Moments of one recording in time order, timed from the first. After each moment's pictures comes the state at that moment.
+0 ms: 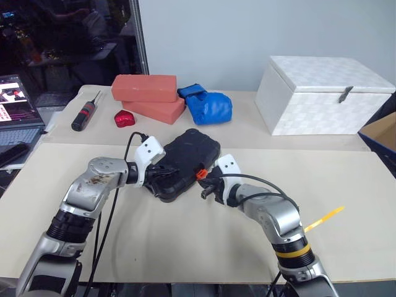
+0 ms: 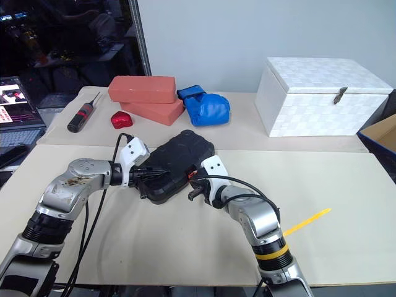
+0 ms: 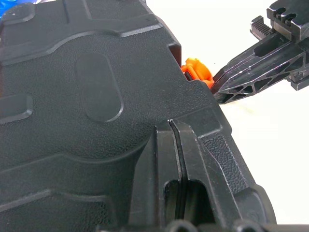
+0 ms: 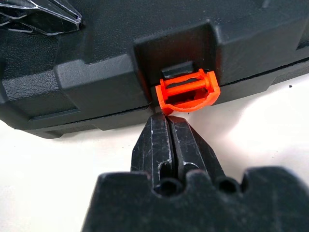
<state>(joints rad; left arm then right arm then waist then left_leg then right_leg) -0.56 0.67 -0.18 -0.07 -0.31 0.66 -0.93 -0.45 -0.18 0.22 -0.25 0.28 0.97 0.32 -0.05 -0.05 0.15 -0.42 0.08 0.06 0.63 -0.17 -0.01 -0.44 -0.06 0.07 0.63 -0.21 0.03</state>
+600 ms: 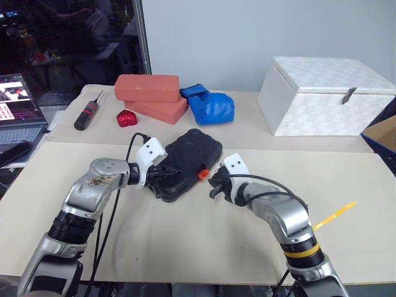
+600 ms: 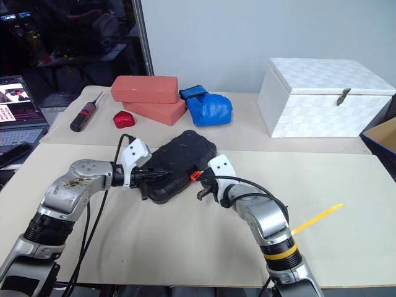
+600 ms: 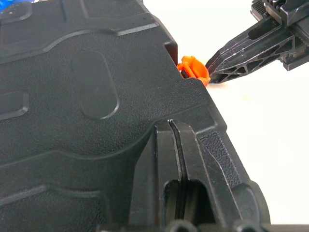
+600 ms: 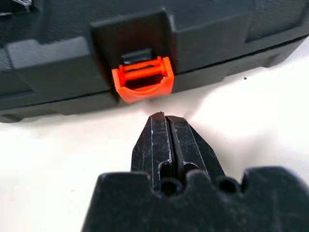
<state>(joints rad) -0.56 0.67 -0.18 -0.07 -0.31 0.66 -0.93 -0.45 -0.26 0.23 -0.28 0.24 1.01 0.32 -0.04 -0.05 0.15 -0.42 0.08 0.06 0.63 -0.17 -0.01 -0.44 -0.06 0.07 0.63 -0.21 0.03</state>
